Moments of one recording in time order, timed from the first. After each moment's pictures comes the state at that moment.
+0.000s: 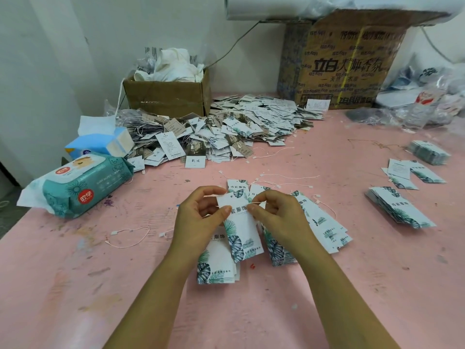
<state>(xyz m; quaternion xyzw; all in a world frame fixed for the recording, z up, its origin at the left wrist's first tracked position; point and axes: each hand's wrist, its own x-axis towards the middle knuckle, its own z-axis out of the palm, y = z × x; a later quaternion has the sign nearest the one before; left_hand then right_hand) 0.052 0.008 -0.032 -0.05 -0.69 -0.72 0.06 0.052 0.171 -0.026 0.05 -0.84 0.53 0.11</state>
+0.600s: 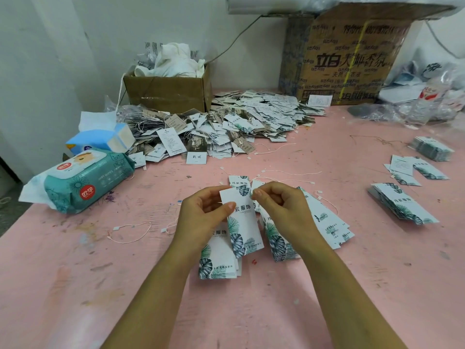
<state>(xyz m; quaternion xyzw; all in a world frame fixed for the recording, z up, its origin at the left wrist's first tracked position) 0.051 0.008 -0.032 -0.04 -0.67 -0.74 0.01 0.058 0.167 -0.018 0.09 -0.75 0.64 0.12</state>
